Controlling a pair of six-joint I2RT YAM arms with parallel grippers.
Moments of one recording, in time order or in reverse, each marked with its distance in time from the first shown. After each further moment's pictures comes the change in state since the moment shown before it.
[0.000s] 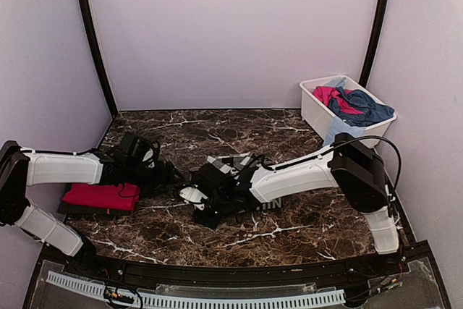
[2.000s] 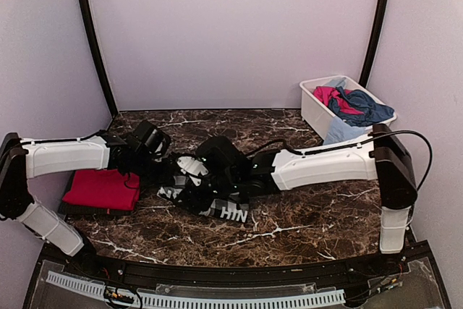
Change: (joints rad) left arm -0.112 0.064 0.235 -0.345 -0.229 0.125; right arm 0.003 -0.183 -0.021 0.122 -0.056 0.156
